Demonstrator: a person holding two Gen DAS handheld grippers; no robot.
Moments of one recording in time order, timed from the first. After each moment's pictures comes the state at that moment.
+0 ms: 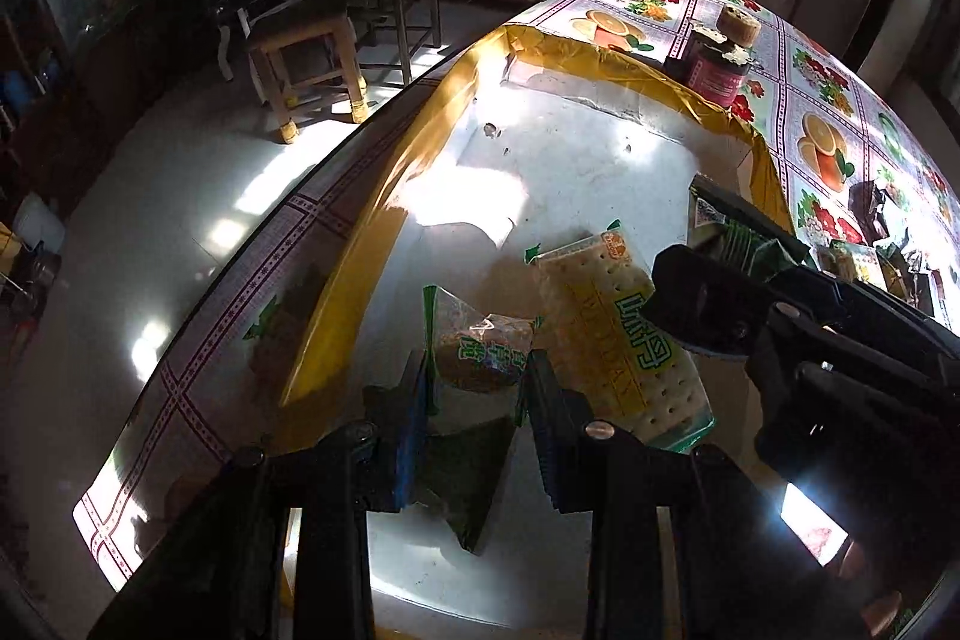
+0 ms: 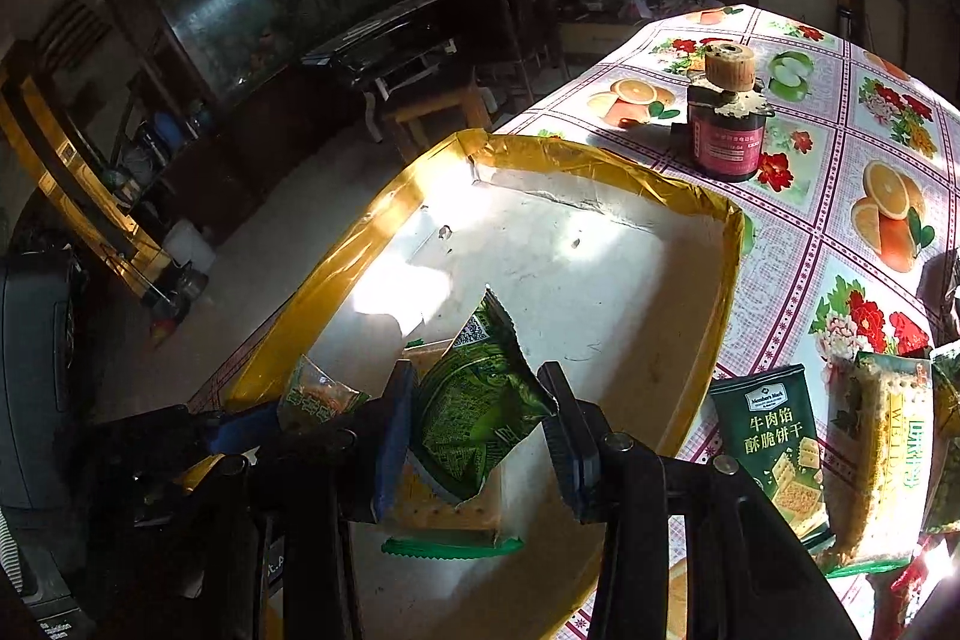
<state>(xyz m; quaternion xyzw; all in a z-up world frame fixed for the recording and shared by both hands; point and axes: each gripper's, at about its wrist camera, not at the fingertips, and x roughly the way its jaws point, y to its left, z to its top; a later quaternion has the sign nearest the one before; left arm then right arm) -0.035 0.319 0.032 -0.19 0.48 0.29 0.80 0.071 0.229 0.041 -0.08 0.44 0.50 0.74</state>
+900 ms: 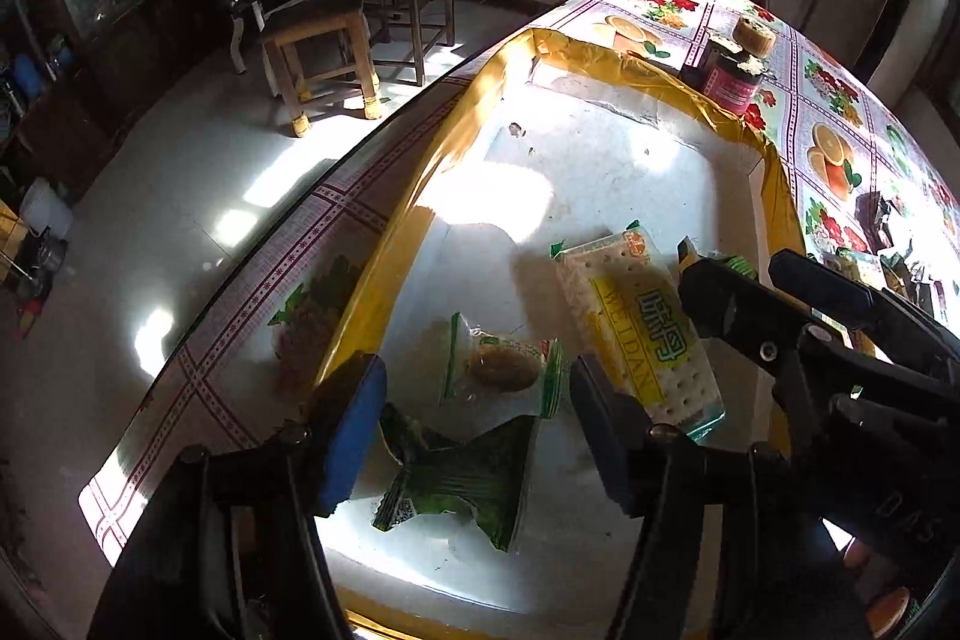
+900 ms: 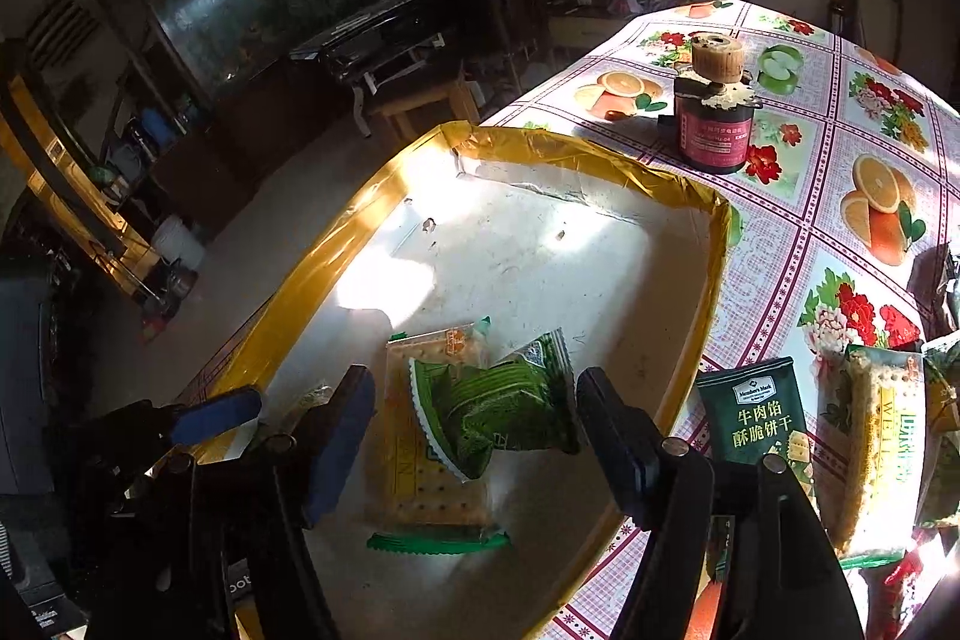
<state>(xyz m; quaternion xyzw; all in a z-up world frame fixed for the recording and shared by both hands) -0.047 0.323 0.040 -0.20 0.48 0.31 0.80 0.068 0.223 0.047 -0.09 0.44 0.49 0.75</state>
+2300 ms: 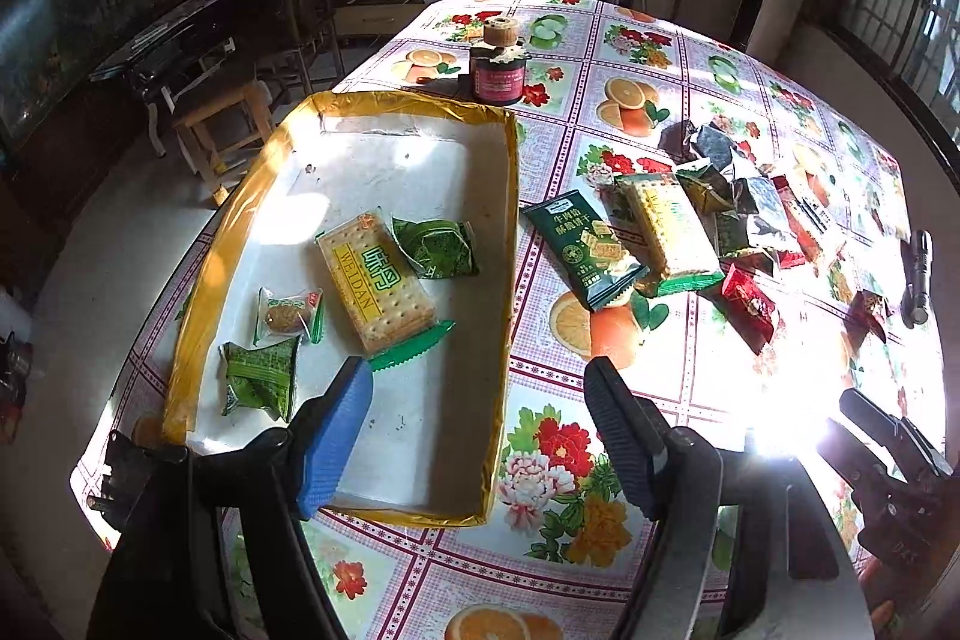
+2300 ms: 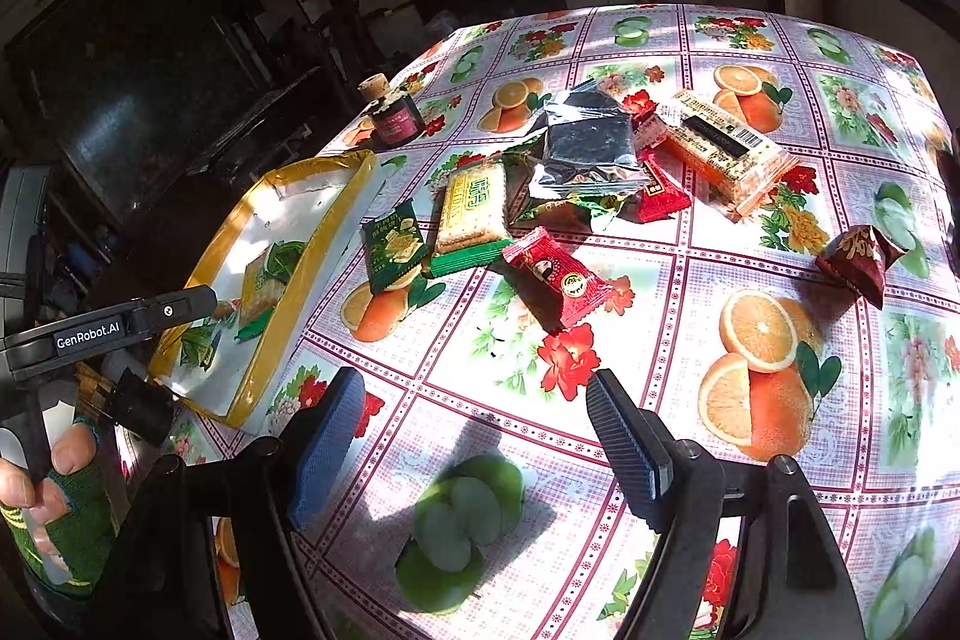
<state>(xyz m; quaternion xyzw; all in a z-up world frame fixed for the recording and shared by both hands) -0.035 0.182 0.092 -0.12 0.47 0.20 0.85 0.037 -0.069 0.051 0.03 0.44 0.33 0.84</state>
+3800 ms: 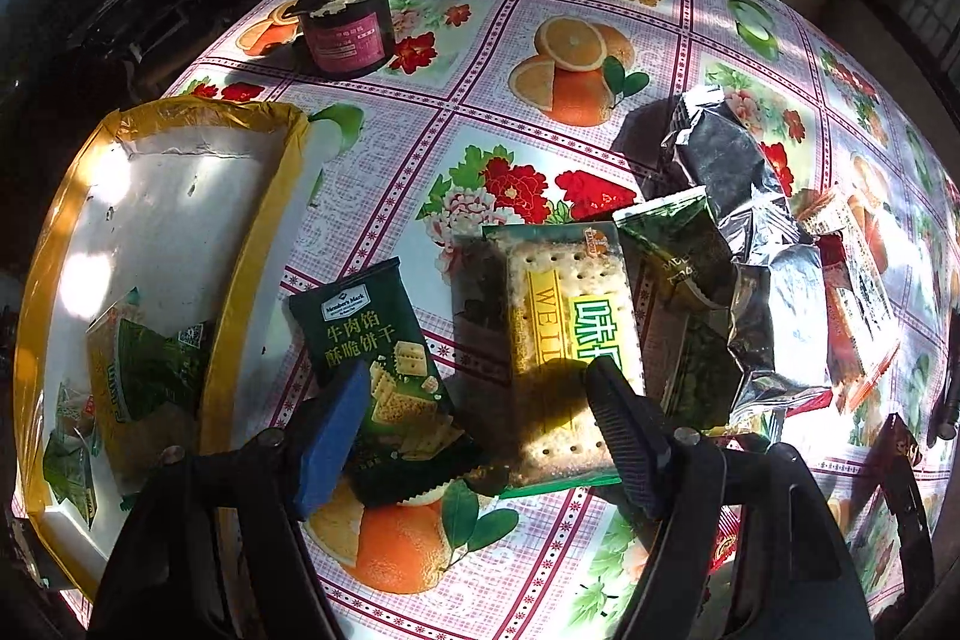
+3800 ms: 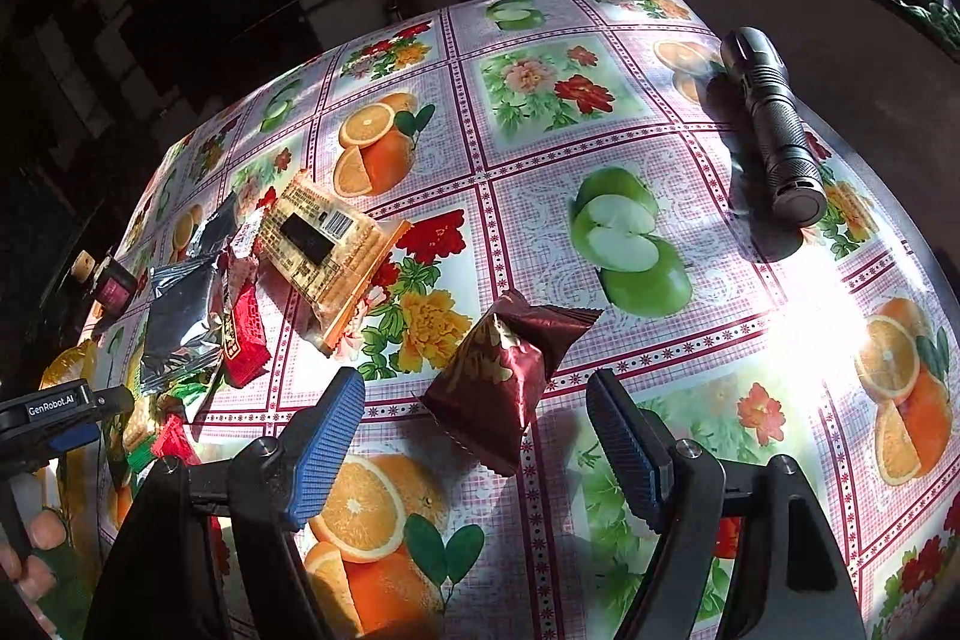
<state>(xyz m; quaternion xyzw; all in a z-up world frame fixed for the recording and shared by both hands) 0.148 0.151 0.027 -0.15 0.53 0.22 0.80 0.171 -0.175 0.022 0.11 0.45 0.08 0.88</state>
